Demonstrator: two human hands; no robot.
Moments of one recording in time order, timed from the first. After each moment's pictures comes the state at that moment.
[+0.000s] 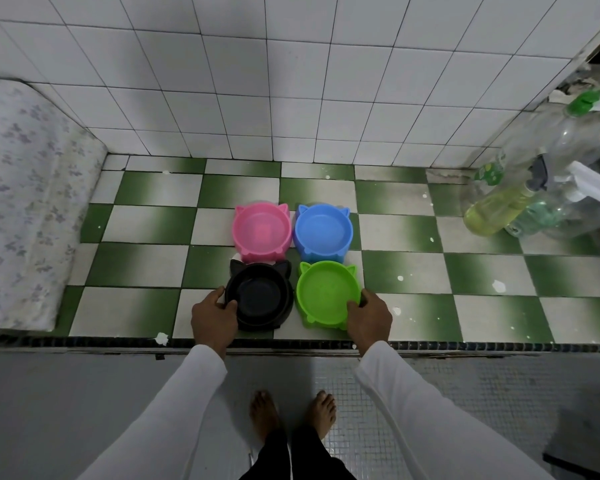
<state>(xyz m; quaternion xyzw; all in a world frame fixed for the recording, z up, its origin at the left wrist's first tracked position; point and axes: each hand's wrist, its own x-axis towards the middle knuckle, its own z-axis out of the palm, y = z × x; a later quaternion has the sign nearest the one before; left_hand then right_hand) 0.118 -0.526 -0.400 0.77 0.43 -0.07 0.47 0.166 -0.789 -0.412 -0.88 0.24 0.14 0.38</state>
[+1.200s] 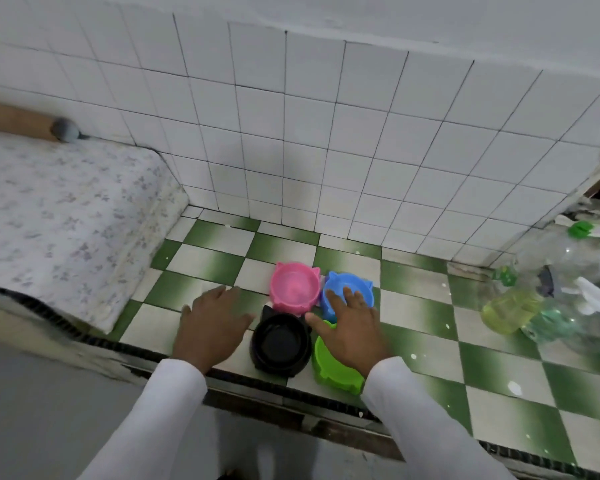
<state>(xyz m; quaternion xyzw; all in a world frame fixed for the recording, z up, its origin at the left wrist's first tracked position) 0.103 -0.492 -0.256 0.96 0.21 -0.05 0.17 0.194 -0.736 -0.264 -0.96 -0.18 0.15 0.16</state>
